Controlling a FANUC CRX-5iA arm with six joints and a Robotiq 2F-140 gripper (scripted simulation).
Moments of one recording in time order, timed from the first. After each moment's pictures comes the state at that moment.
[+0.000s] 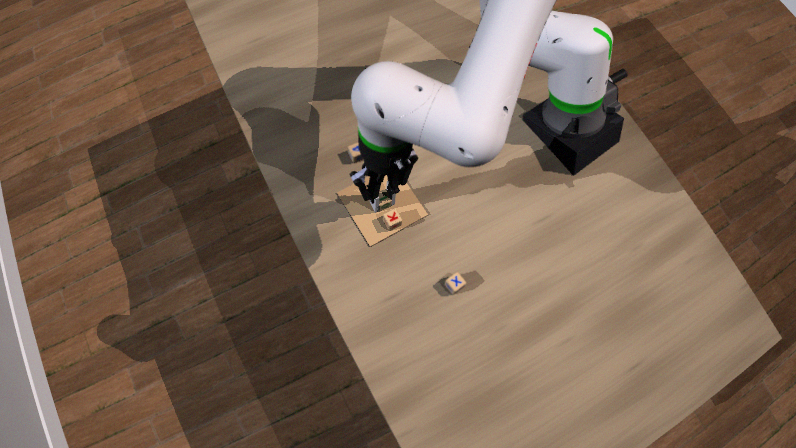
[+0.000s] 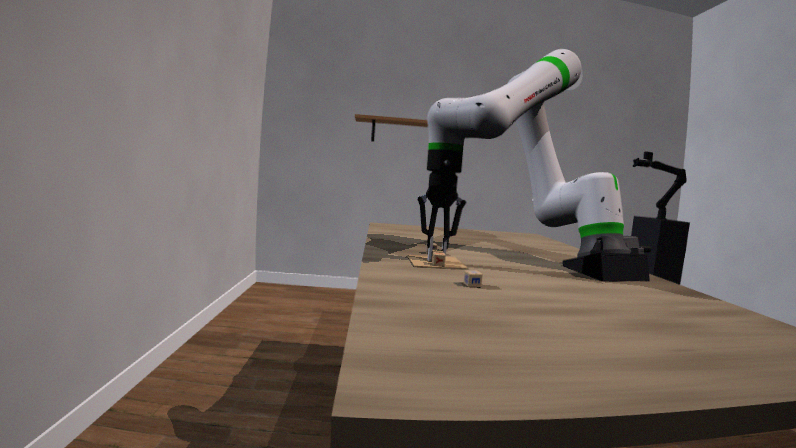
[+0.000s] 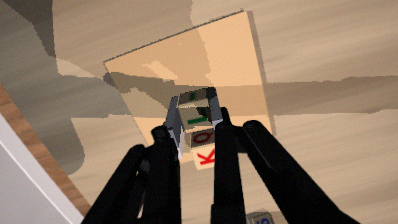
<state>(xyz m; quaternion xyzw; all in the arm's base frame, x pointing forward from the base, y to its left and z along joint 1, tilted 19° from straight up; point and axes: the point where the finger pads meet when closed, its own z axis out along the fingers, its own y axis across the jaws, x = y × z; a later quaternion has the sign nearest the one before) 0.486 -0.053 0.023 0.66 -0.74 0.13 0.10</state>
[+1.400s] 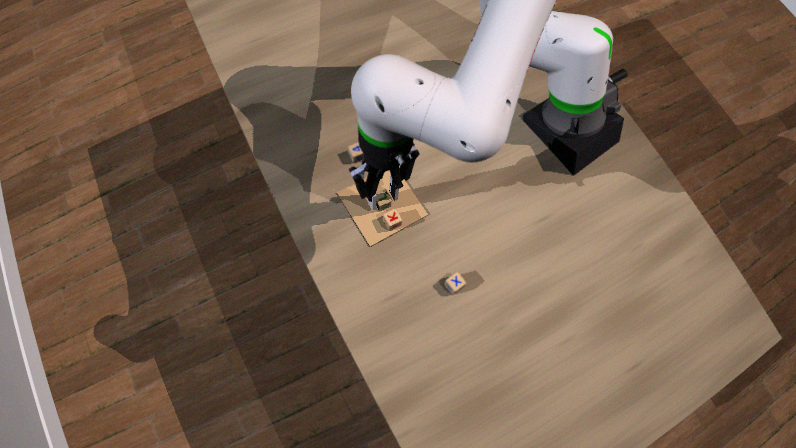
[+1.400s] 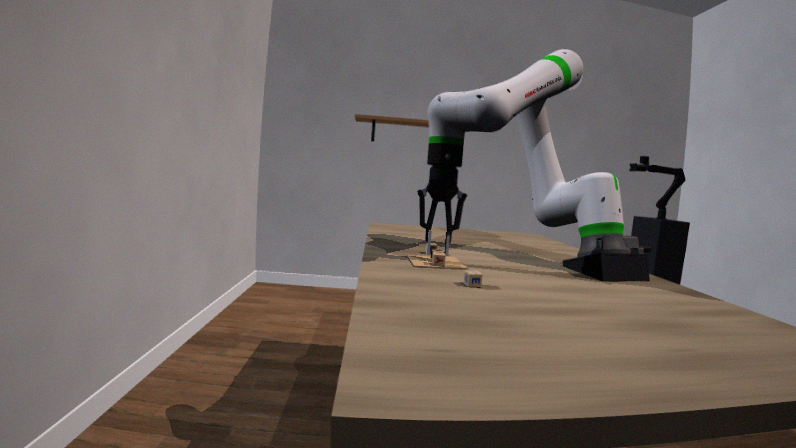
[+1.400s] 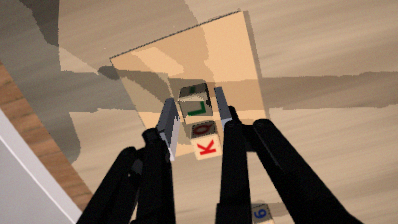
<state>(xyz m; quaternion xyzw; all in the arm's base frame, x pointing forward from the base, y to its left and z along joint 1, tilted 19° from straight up) 0.486 -0.048 0.038 0.66 -0.74 0.13 0.10</state>
